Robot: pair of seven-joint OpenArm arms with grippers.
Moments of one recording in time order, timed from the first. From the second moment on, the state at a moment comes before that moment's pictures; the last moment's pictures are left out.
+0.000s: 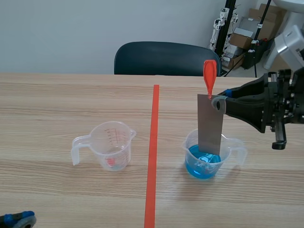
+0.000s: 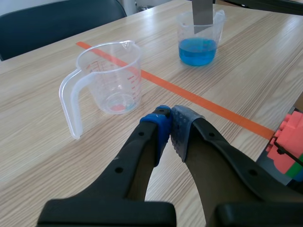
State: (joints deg) left arm 40.3 -37.3 6.9 72.5 8.9 -22.5 -70.6; right arm 15.5 59.7 -44.3 83.8 31.5 45.1 27.5
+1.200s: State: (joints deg) left arm 44.0 -25.0 4.9 62.9 17.1 -12.4 -89.0; right arm 11.4 52.5 -44.3 76.1 12.5 44.2 40.8
